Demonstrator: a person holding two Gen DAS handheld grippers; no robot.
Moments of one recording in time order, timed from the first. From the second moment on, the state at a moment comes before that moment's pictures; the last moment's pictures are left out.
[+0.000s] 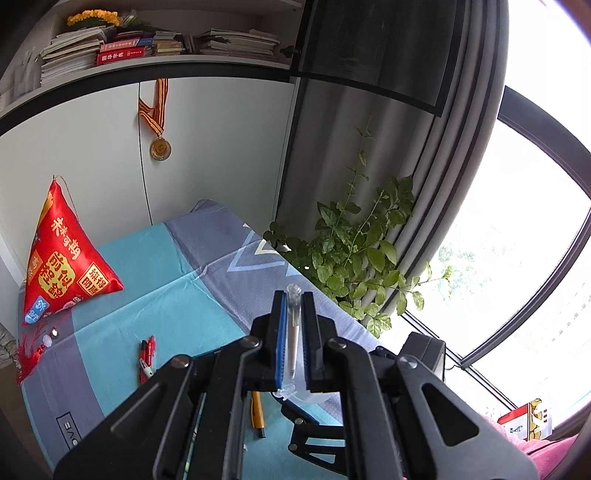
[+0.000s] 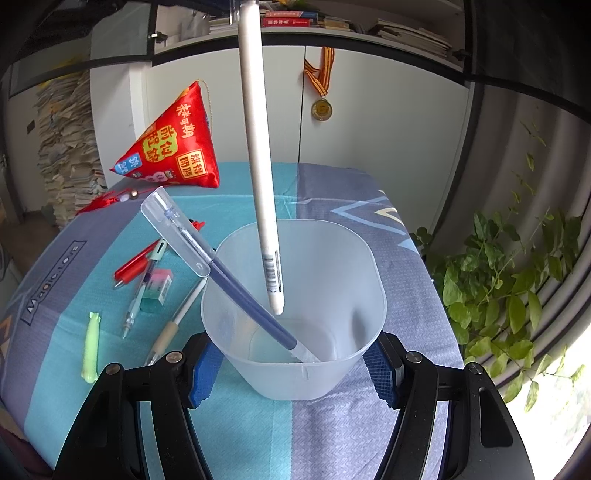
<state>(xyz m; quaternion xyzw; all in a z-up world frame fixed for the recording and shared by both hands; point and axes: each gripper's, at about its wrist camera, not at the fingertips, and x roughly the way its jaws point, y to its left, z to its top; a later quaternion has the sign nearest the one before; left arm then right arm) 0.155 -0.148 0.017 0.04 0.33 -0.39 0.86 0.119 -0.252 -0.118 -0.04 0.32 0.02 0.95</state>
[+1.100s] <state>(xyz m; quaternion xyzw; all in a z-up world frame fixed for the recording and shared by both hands) 0.216 -0.054 -0.031 0.00 0.38 -0.19 0.90 0.116 -0.252 -0.120 -0.04 0.32 0.02 0.95</state>
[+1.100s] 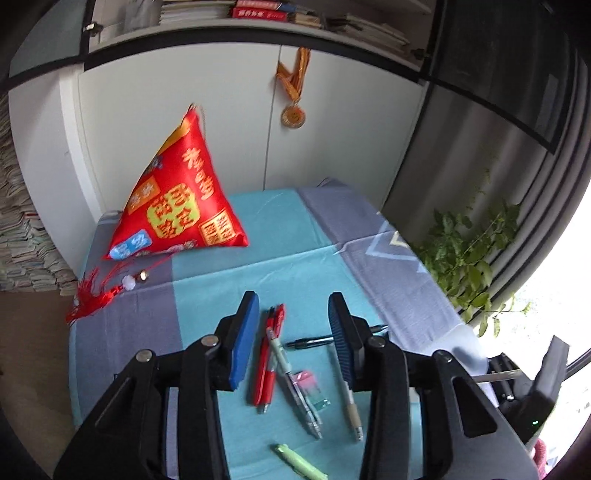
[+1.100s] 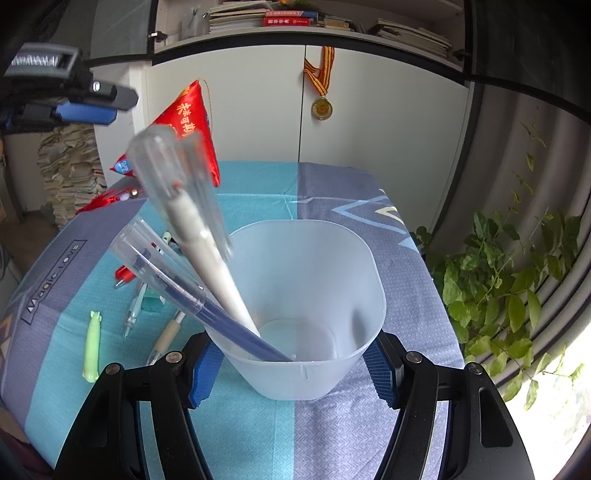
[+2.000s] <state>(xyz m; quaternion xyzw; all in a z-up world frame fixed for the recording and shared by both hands) 0.180 -0.077 -0.131 0.06 0.51 -0.25 0.82 0.117 -0.251 -0.120 -0.04 0.33 0.02 0.94</state>
